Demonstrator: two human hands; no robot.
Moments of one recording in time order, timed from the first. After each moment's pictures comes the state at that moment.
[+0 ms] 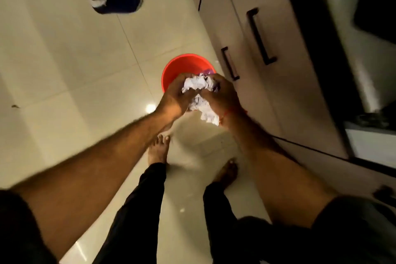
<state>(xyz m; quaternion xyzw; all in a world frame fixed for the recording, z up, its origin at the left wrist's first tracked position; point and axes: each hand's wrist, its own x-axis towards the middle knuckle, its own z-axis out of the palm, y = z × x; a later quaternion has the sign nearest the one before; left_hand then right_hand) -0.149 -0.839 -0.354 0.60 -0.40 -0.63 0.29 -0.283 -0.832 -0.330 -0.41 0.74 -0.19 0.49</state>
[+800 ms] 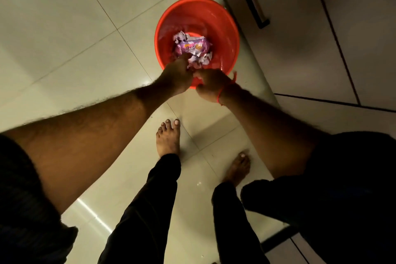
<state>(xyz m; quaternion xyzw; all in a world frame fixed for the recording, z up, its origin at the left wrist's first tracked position) -0.037 -0.669 -0.756 0.72 -0.49 -0.44 -0.19 -0.245 -0.819 -0.508 -0.56 0.65 0.10 0.50</state>
